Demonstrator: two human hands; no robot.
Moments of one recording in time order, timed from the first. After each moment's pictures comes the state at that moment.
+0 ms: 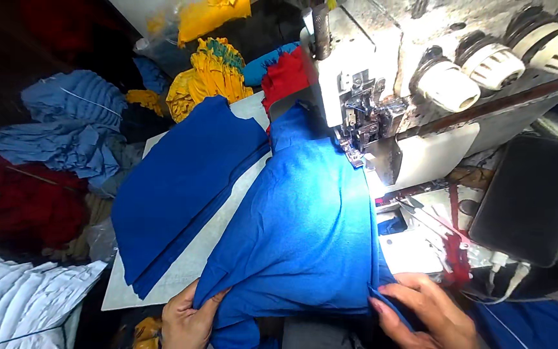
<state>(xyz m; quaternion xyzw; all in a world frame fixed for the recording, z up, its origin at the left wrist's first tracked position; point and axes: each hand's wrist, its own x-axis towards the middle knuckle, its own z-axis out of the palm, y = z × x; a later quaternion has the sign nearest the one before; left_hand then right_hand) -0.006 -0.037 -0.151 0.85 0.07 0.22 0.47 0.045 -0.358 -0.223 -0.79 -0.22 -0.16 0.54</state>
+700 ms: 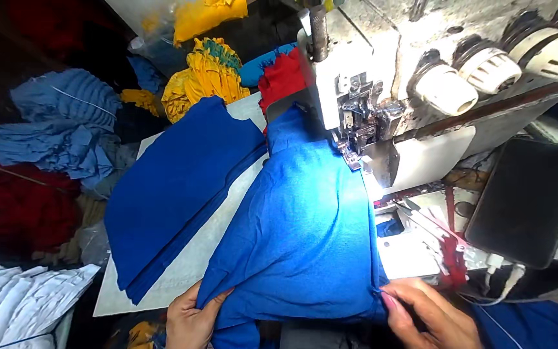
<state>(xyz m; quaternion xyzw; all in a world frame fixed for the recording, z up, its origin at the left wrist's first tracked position) -0.004 -0.035 -0.164 0.84 0.10 0.20 0.49 0.044 -0.359 -0.207 -0.82 -0.19 -0.14 0.53</state>
